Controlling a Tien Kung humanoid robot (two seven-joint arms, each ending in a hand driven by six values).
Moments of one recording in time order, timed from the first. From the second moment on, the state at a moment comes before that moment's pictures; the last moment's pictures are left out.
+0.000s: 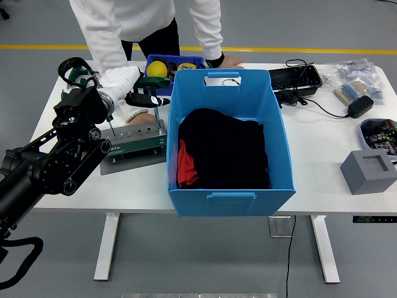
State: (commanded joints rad) left arm -0.75 0.15 -0.96 -0.99 2.07 -0.05 0.33; right arm 0.14 -0.19 0.44 0.23 -0.05 -0.26 -0.13
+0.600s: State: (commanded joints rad) left arm -0.76 0.14 -0.93 -0.95 2.01 -0.01 0.33; right arm 0.14 -0.19 0.44 0.23 -0.05 -0.26 -0.13
